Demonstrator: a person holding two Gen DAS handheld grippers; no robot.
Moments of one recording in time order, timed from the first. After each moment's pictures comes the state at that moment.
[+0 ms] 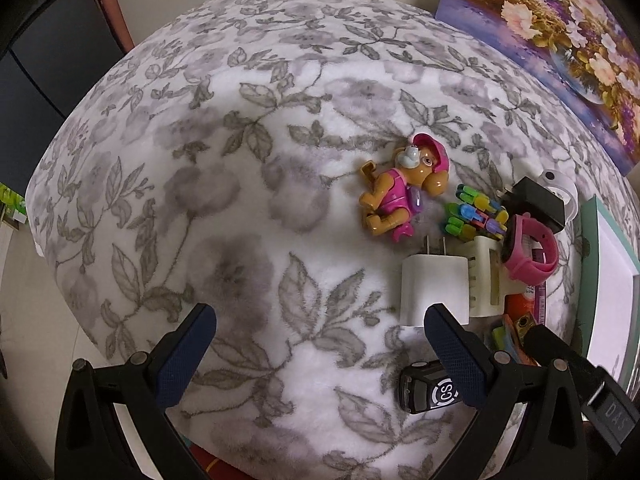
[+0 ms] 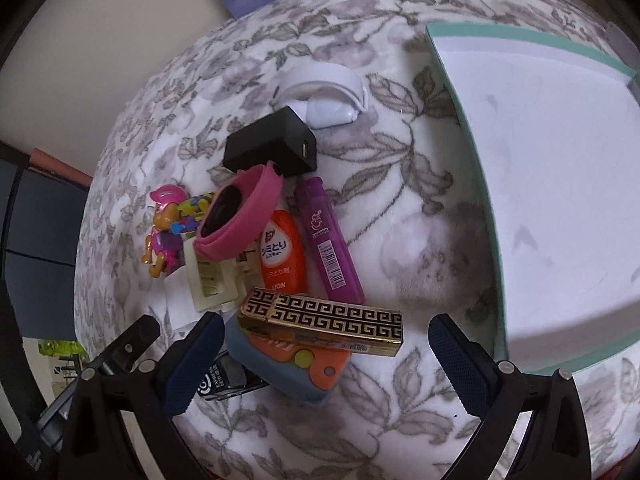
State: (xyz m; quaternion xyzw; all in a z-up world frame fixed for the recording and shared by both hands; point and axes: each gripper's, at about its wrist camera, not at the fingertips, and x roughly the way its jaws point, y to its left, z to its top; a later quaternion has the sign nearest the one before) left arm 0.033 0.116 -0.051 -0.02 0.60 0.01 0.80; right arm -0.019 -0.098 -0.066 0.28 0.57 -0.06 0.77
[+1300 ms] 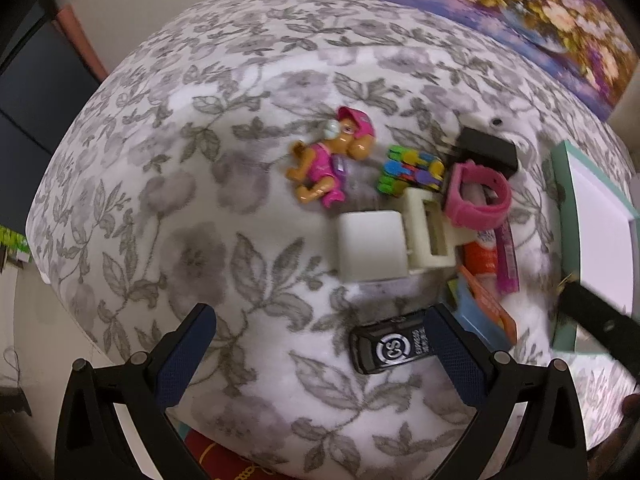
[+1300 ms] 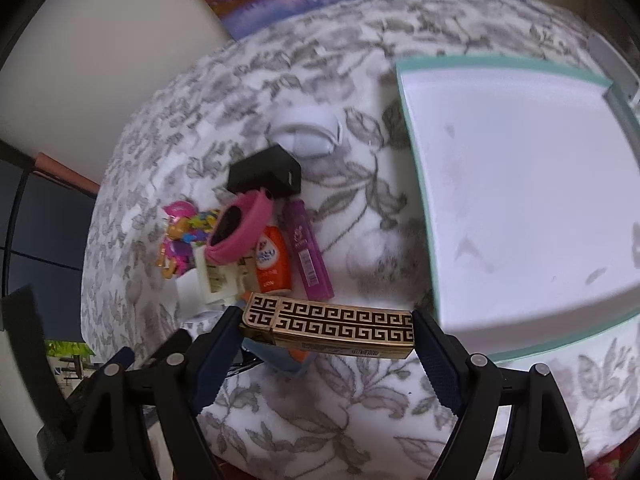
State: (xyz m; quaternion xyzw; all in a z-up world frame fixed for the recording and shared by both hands) left arm 0.008 0.071 -0.040 0.06 0.60 -0.04 0.79; right arm -0.043 -0.125 -0.020 0.27 0.55 -0.06 0.79
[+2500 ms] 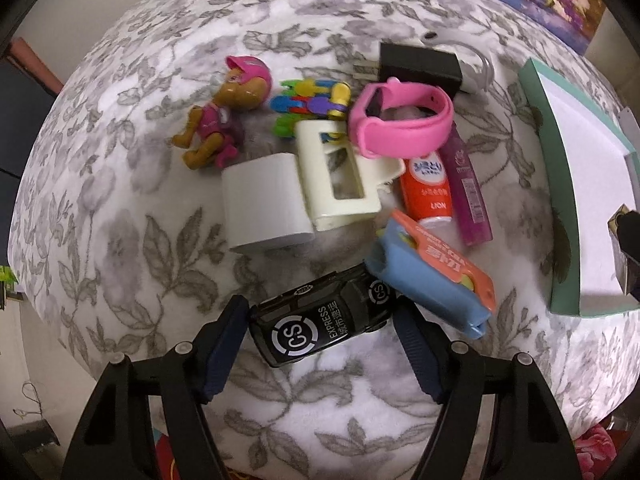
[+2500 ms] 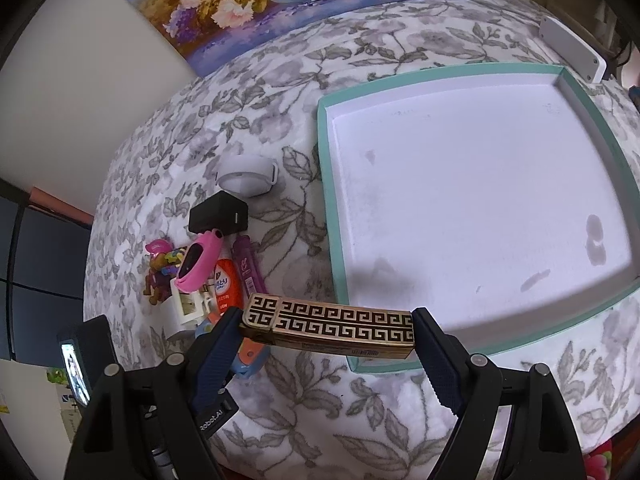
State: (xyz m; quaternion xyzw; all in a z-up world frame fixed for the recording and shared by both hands) left arm -0.004 0.022 -0.067 0.10 0.64 -0.08 0.76; right arm -0.066 -0.177 -0.014 0.30 0.53 -0.10 0.79
